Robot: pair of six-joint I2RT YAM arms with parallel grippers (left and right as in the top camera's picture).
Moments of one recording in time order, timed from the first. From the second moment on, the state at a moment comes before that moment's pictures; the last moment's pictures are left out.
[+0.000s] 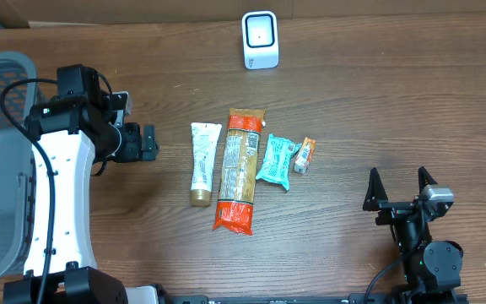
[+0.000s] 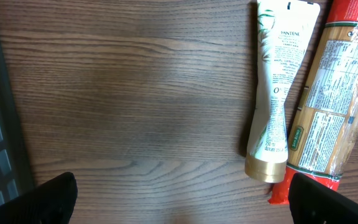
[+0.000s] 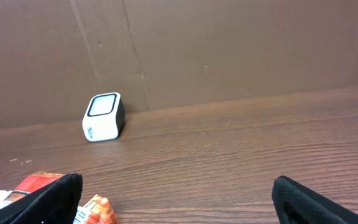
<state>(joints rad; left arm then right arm) 0.18 1.53 1.43 -1.25 0.08 0.09 0.13 0.01 0.02 -0.02 0.06 0.17</state>
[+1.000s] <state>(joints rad) 0.18 1.53 1.43 -1.25 0.07 0.09 0.13 0.90 0.95 -0.68 -0.43 0.20</state>
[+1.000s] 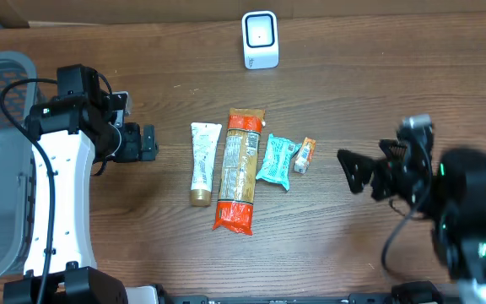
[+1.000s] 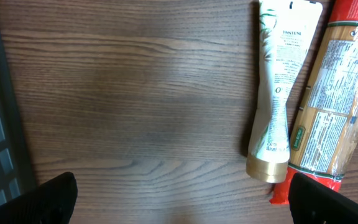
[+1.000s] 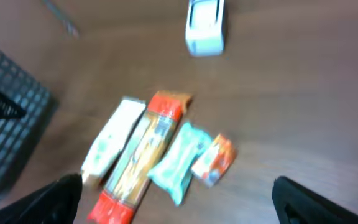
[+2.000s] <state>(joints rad) 0.18 1.53 1.43 -1.25 0.07 0.09 0.24 1.70 1.18 -0.75 -0.40 0.60</state>
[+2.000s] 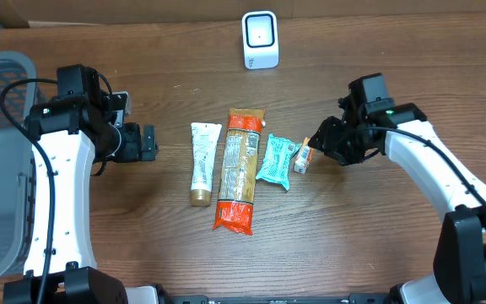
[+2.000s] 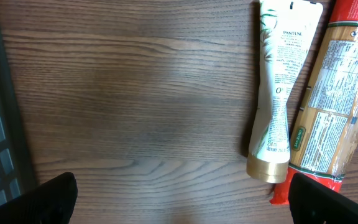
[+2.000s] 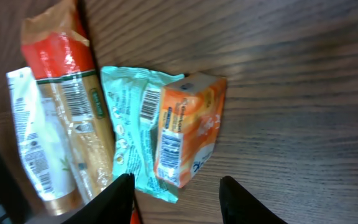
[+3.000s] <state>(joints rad) 0.18 1.53 1.43 -1.25 0.07 0.09 0.38 1.81 1.18 -0.63 -0.27 0.74</state>
